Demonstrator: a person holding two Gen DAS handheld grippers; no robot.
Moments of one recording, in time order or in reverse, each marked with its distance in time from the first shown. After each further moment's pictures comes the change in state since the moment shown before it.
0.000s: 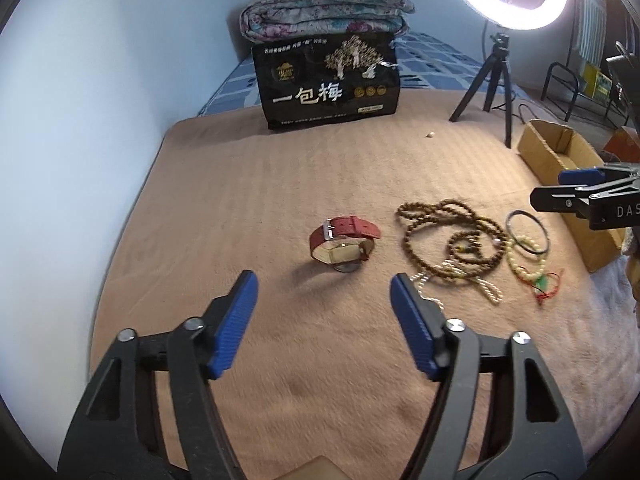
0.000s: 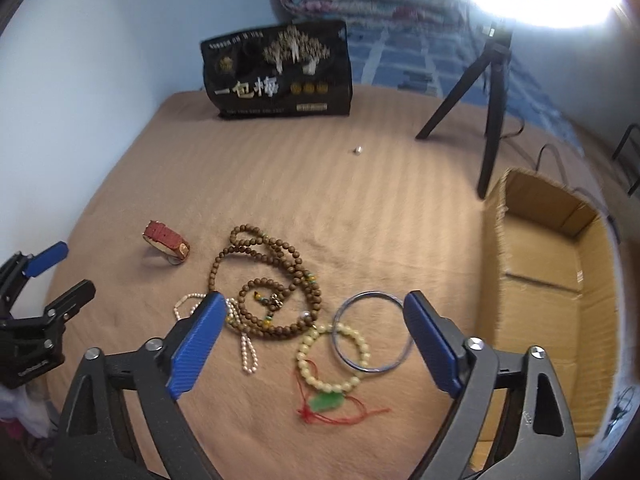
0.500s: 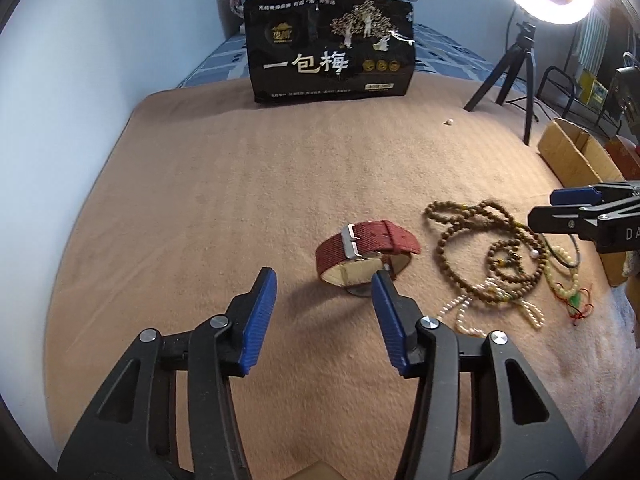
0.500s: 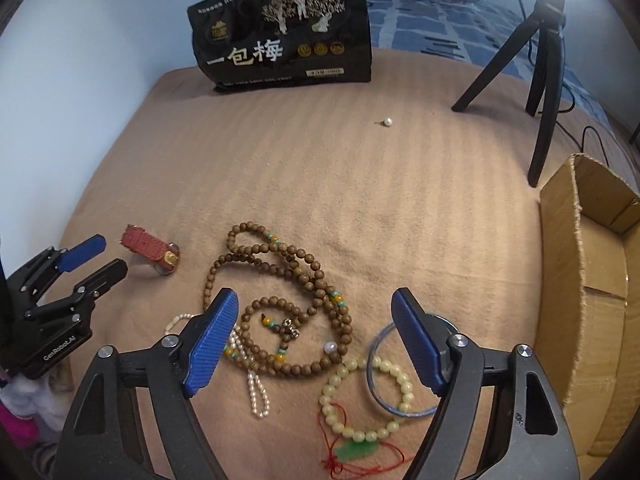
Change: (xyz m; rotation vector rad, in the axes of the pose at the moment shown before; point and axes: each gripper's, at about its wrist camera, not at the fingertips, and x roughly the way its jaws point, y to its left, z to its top) left arm 0.076 0.018 0.006 -0.034 0.036 -0.087; right arm 0.057 0.009 0.013 0.010 0.082 0.028
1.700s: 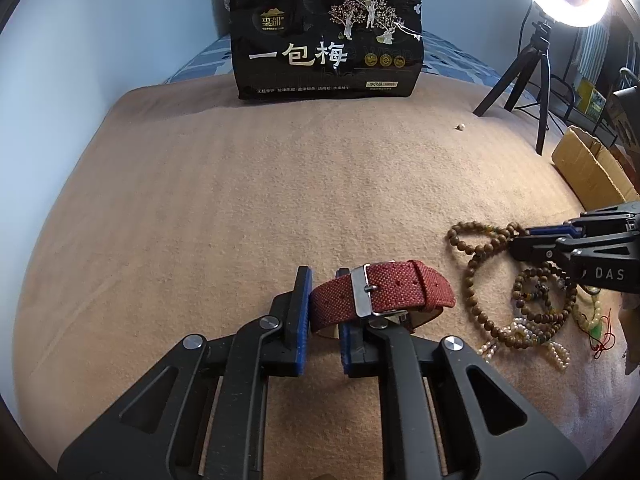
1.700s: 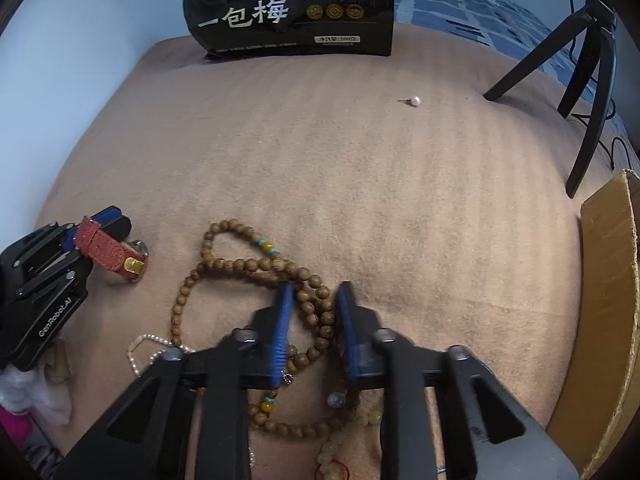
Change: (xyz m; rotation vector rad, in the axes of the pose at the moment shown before) left arm 0.045 -0.002 0.012 -0.014 -0.027 -0.033; right arm 0.048 0.010 0.013 -0.052 0.053 -0.015
